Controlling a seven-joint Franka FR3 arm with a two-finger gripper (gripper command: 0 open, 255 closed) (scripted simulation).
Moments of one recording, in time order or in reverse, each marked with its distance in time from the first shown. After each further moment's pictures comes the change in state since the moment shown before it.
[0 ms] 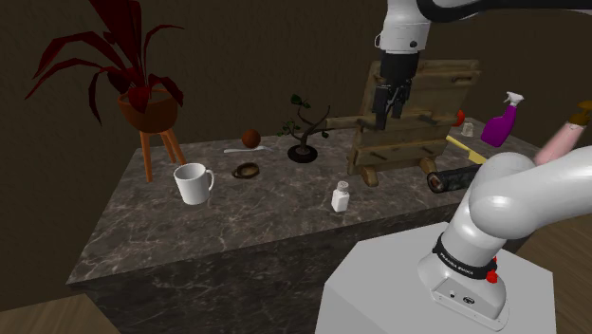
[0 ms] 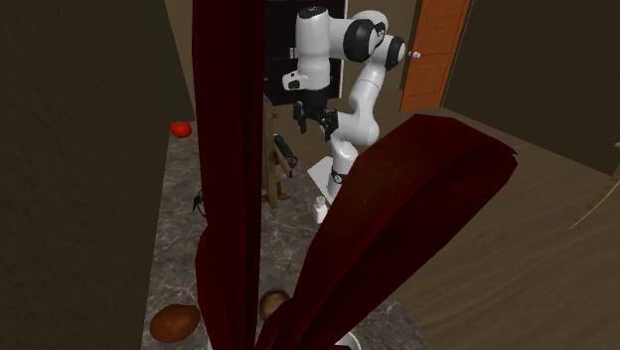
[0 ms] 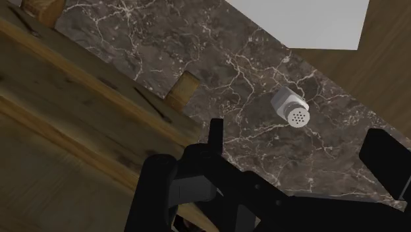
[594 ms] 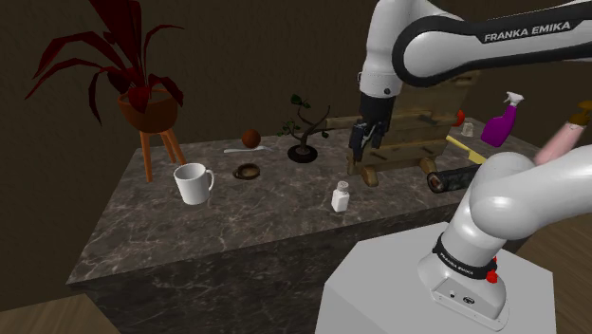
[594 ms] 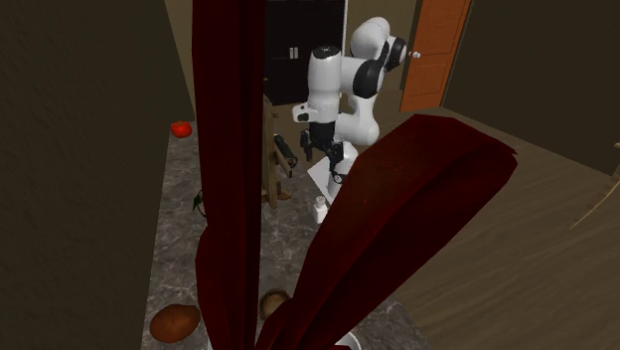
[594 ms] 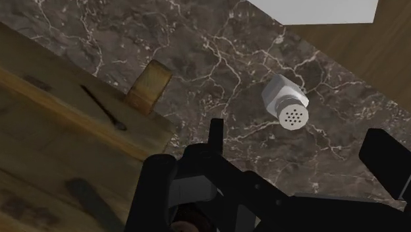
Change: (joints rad) arm 0.018 0.009 0.101 -0.216 0.056 0.289 0.114
